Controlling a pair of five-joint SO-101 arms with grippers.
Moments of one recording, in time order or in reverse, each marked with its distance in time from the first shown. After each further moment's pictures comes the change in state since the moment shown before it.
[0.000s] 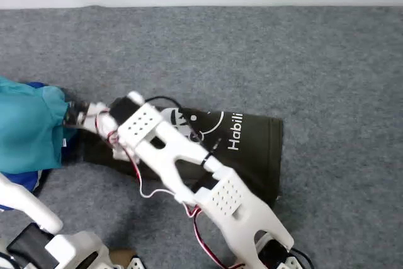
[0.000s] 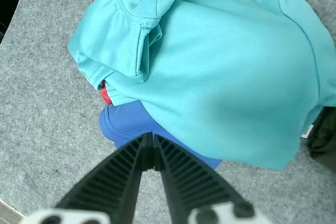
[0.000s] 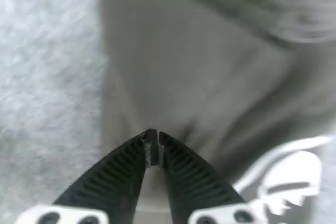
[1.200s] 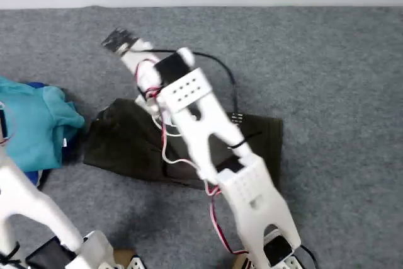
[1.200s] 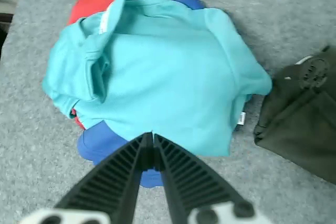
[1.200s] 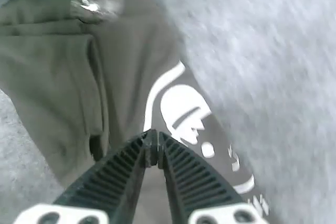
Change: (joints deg) left arm 11.6 -10.1 0.0 6.4 0.0; right arm 14.4 -8.6 -9.8 9.7 -15.7
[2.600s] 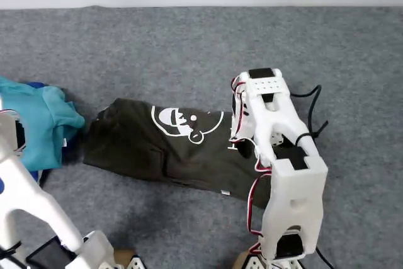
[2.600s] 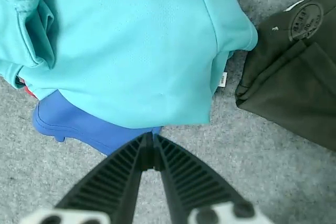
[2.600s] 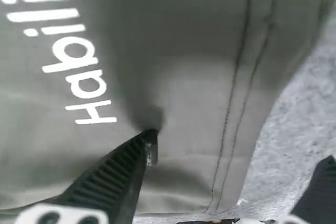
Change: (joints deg) left arm 0.4 0.0 12.0 0.4 0.0; right arm 26.9 -8.7 55.3 -8.1 -33.1
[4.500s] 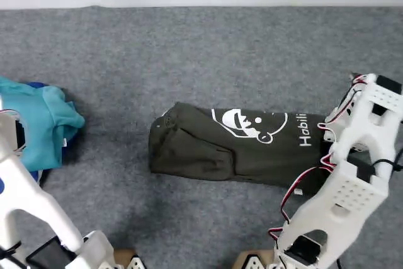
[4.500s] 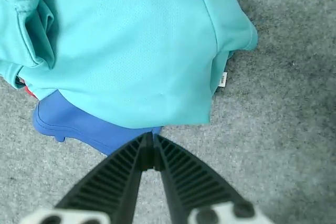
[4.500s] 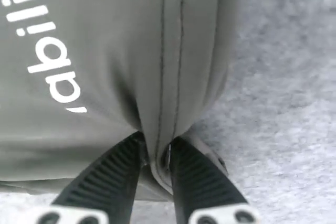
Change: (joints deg) left arm 0.0 0.0 0.0 0.0 0.0; right arm 36.8 -1.0 -8.9 0.0 33.4
